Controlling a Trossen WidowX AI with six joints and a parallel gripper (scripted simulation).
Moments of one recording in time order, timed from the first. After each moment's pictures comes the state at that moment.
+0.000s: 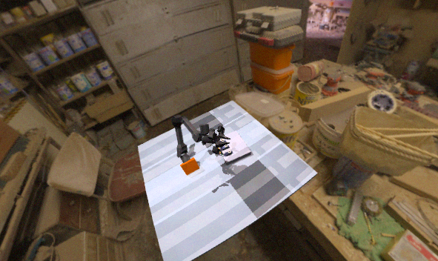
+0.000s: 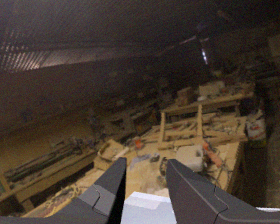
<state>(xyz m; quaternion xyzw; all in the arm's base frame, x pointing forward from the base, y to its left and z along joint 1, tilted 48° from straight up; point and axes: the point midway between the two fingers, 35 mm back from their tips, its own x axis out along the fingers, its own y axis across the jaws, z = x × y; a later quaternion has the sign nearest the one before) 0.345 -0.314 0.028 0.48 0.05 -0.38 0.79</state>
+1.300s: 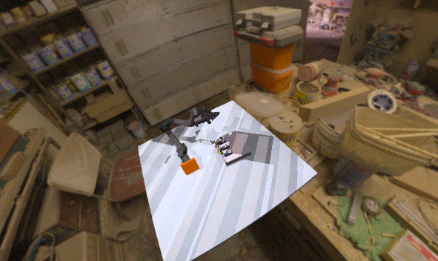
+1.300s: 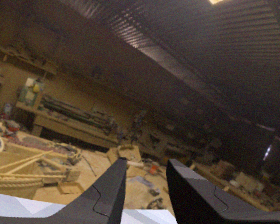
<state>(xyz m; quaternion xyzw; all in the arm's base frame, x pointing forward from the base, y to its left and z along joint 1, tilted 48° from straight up) 0.390 -0.123 0.231 0.19 0.05 -0.15 0.97</state>
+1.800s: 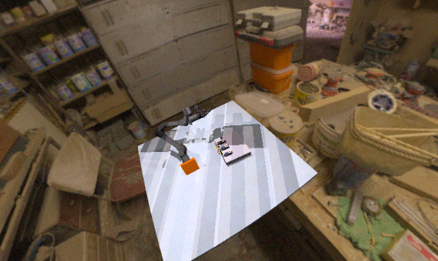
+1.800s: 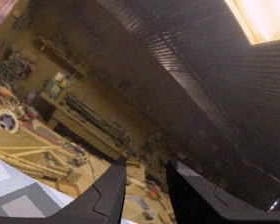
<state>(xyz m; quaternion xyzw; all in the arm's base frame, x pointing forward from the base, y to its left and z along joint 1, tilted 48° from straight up) 0.358 -0.050 0.292 0.08 0.01 -0.06 0.99</state>
